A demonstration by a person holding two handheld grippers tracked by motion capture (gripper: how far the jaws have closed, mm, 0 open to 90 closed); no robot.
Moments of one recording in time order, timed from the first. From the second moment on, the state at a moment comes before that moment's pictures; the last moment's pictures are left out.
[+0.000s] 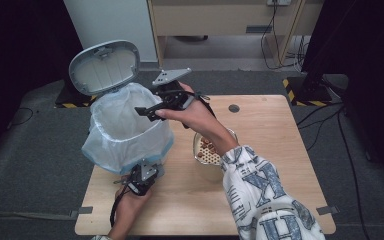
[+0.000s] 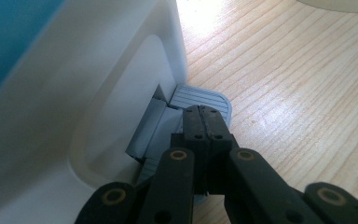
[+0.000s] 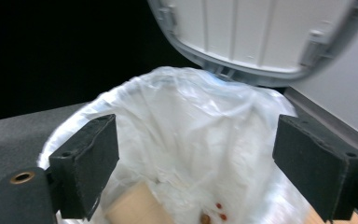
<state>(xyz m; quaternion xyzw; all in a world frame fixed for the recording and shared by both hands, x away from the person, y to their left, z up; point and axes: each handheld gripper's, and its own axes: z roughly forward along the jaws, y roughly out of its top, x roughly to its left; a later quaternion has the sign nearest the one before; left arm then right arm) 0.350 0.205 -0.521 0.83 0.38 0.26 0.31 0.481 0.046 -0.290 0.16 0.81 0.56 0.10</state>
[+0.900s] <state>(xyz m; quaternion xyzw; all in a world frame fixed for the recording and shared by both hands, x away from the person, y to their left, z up) 0.350 0.204 -0.521 0.83 0.38 0.26 0.31 0.487 -0.015 -0.293 0.20 0.80 0.55 0.13</state>
